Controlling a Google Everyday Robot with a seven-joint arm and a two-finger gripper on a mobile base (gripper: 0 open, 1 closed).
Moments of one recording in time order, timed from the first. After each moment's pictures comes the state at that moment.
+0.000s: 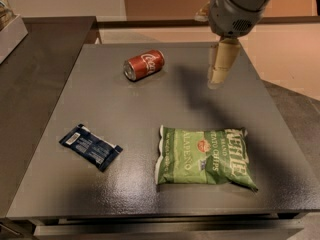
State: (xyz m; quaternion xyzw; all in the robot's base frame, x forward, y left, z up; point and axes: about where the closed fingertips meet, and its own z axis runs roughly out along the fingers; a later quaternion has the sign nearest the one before) arm 0.572 -0.117 0.970 -0.73 0.65 -0.06 0.21
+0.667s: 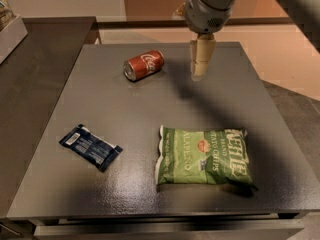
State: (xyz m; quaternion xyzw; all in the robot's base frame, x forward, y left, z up) arm 0.623 -0.078 0.953 -0.77 0.59 -0.06 0.21
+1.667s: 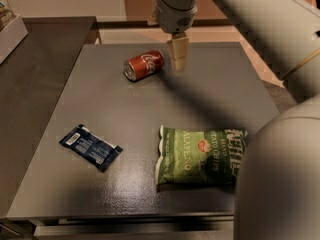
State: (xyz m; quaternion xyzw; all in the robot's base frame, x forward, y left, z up) arm 0.672 -0.026 0.925 -0.83 0.53 -0.07 0.16
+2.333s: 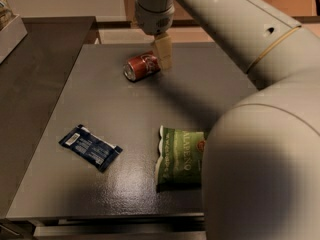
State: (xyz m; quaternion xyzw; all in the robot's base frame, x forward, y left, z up) arm 0.687 0.015 0.912 -0.86 0.49 -0.10 0.12
